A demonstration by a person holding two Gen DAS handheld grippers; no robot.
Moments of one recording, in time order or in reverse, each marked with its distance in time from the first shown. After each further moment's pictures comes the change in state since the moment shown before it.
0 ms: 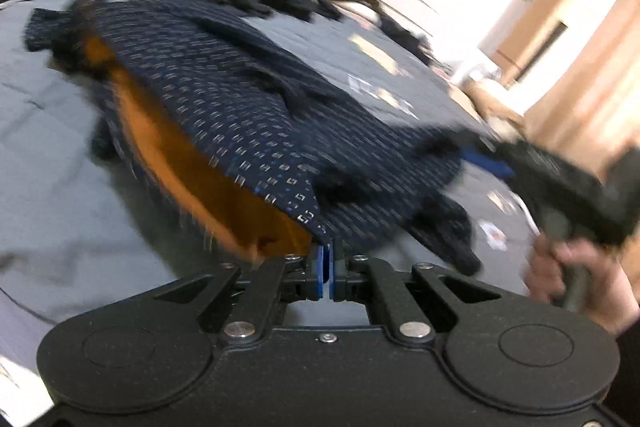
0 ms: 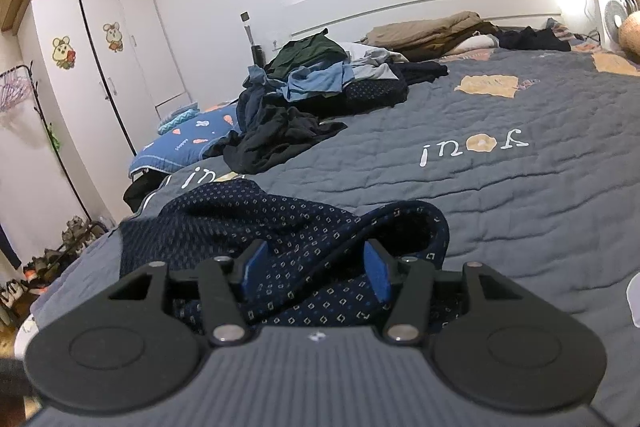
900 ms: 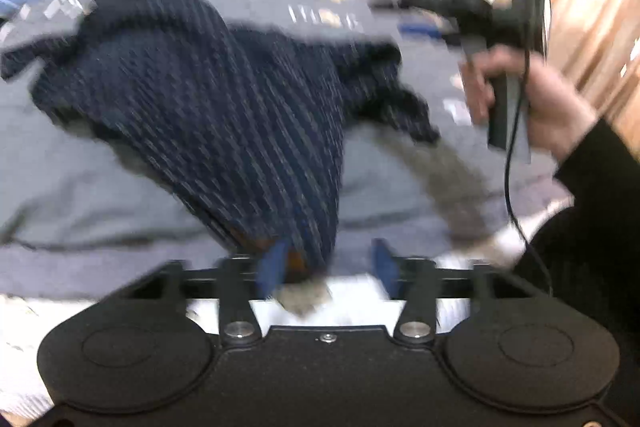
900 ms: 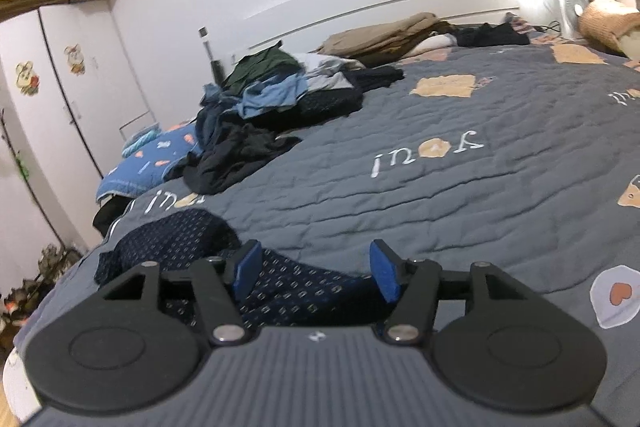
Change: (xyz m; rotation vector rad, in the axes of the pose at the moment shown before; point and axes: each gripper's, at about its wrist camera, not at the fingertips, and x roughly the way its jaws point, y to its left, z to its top) left arm -0.048 -0.044 -0.039 0.251 0.101 0.066; right arm -0.003 -0.031 0.012 0.074 -0.034 -0.109
